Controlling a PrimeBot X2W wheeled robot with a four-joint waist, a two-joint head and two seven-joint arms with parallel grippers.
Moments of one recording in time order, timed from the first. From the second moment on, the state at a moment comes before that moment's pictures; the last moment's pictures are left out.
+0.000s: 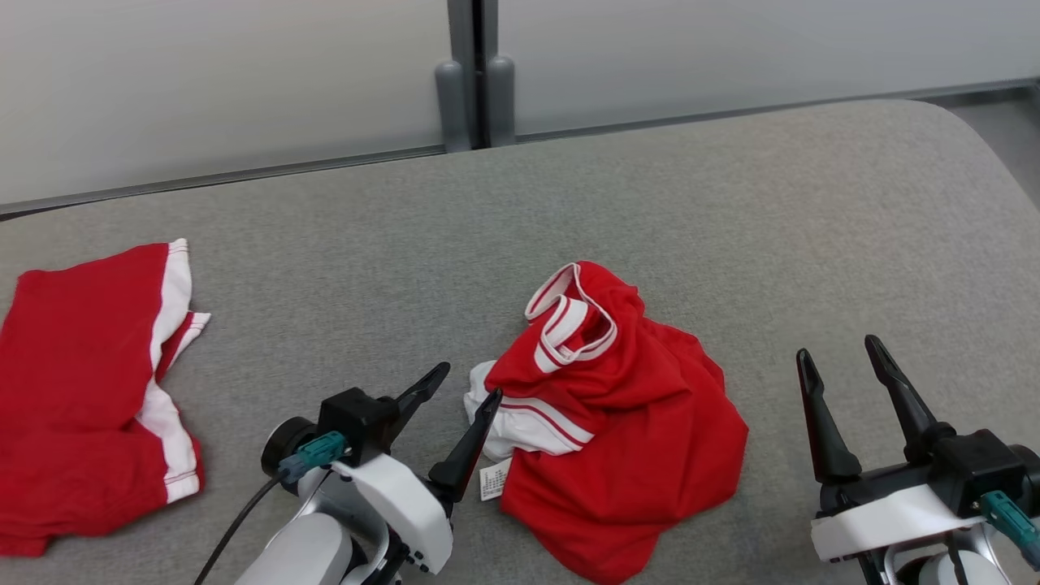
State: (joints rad) left arm -0.27 0.21 -0.56 0.30 -0.47 -0.13 -0.13; right arm -0.06 -0.05 0.01 0.12 0.05 0.13 -0.26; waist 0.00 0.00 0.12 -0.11
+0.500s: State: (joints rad) left arm -0.41 0.29 -0.77 0.47 -0.70 -0.13 -0.12; right arm -0.06 -0.05 -0.01 0.13 0.07 0.13 -0.26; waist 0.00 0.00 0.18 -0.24
